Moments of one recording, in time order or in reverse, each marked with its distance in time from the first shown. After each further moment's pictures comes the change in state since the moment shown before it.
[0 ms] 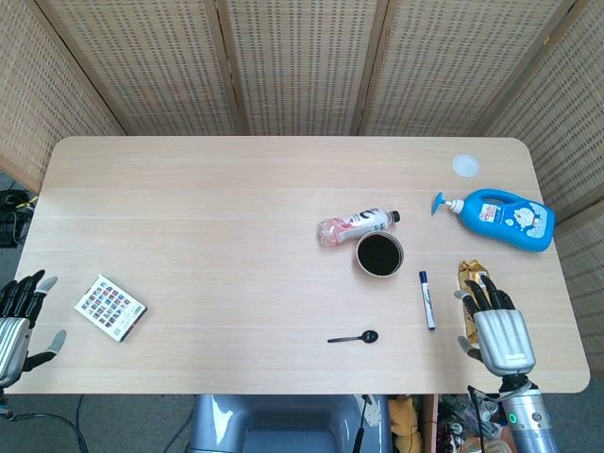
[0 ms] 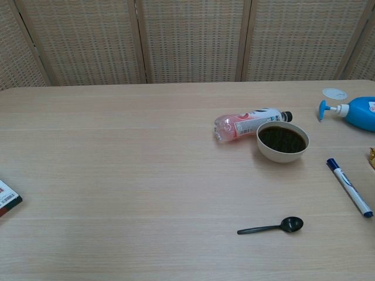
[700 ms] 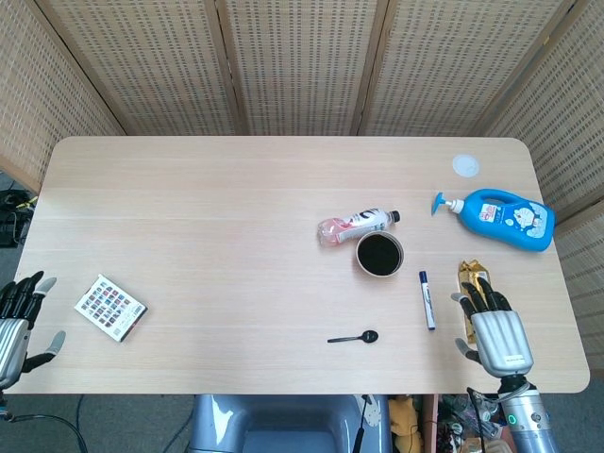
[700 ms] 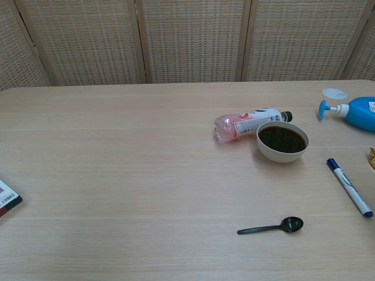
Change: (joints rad) left arm 0.003 -0.002 0.001 0.001 0.001 0.003 -0.004; right arm 0.004 0.007 -0.007 -0.001 -0.014 -0.013 0.024
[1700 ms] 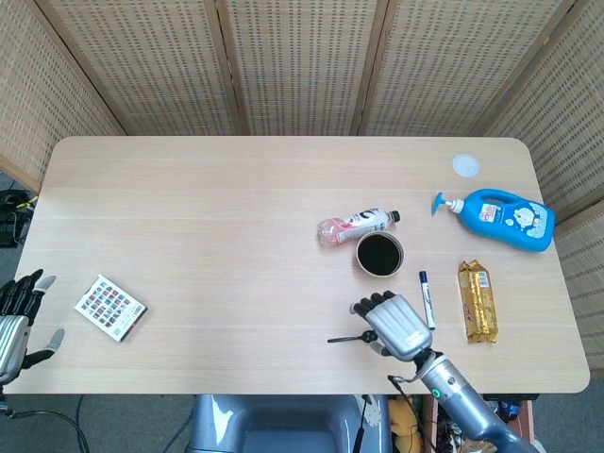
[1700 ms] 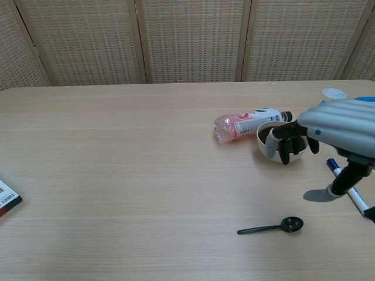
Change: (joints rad) left arm -0.012 -0.006 -0.012 0.024 -0.032 -0.031 -0.009; right arm 0.308 -0.081 0.053 -0.103 0.030 -0.412 -0.101
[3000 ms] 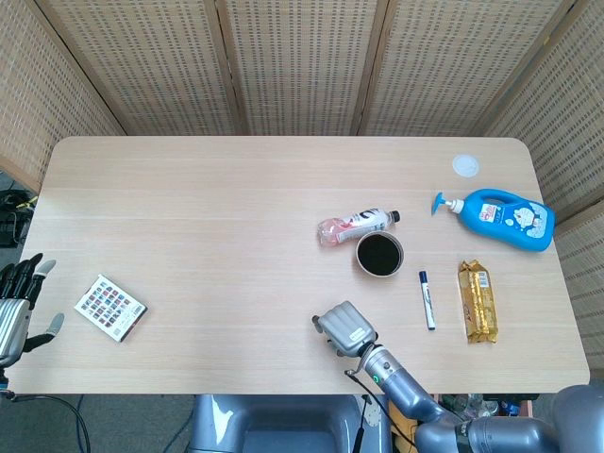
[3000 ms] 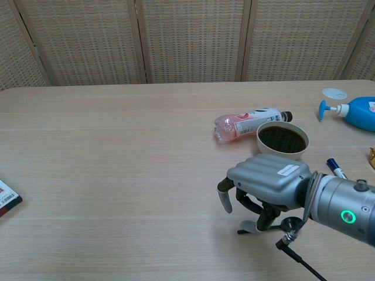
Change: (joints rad) left arm -0.047 0.013 -0.037 -0.004 -0.031 -0.035 0.033; right arm 0.197 -0.346 -0.020 0.270 0.317 -0.096 -0.138
